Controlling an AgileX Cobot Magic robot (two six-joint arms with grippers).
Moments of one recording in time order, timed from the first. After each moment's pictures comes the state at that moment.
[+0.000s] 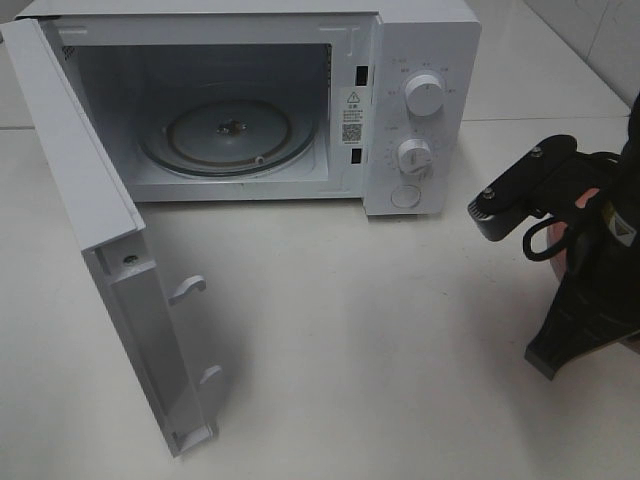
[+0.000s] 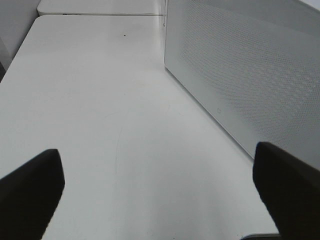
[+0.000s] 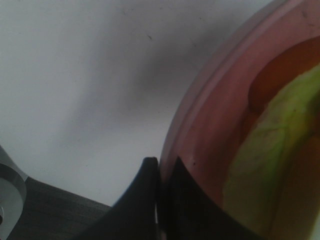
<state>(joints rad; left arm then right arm) 0.04 0.00 -0.50 -0.09 1.04 0.04 0.68 1.38 -0.77 -0.41 1.00 0.27</state>
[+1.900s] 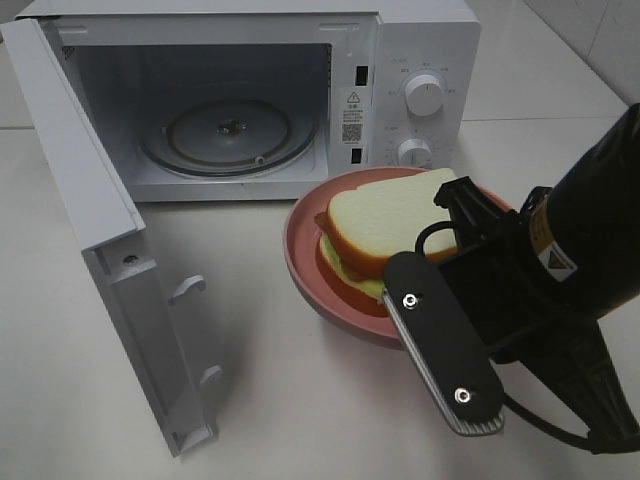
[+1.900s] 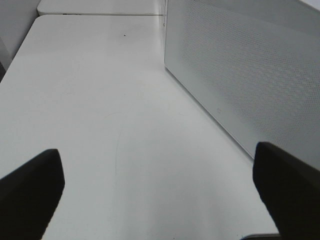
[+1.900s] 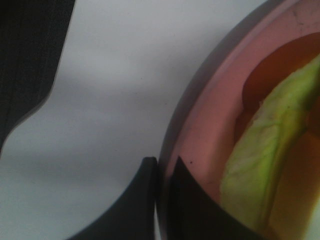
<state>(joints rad) 0.04 0.00 -0.50 -0.09 1.04 0.04 0.88 1.34 -0.77 -0.27 0.76 -0.93</state>
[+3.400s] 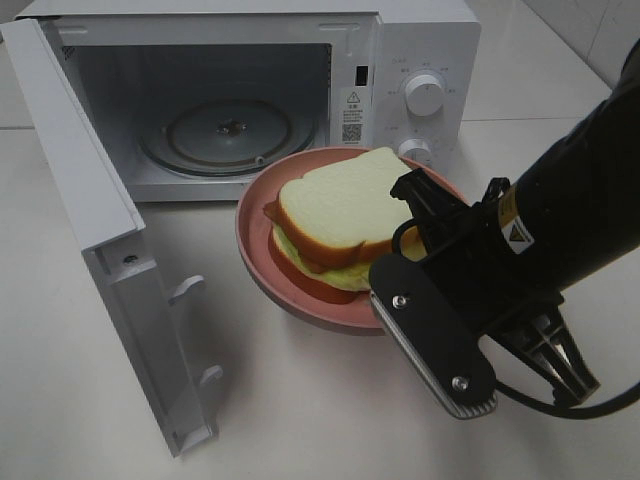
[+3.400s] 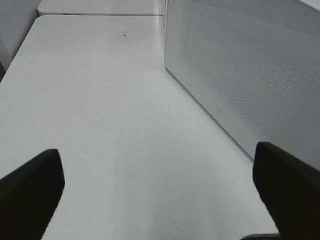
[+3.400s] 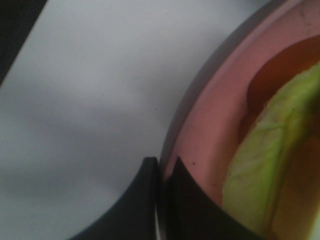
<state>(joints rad) 0.04 0.00 -0.50 -0.09 1.04 0.04 0.81 1.41 -0.78 -0.20 0.60 -1.23</state>
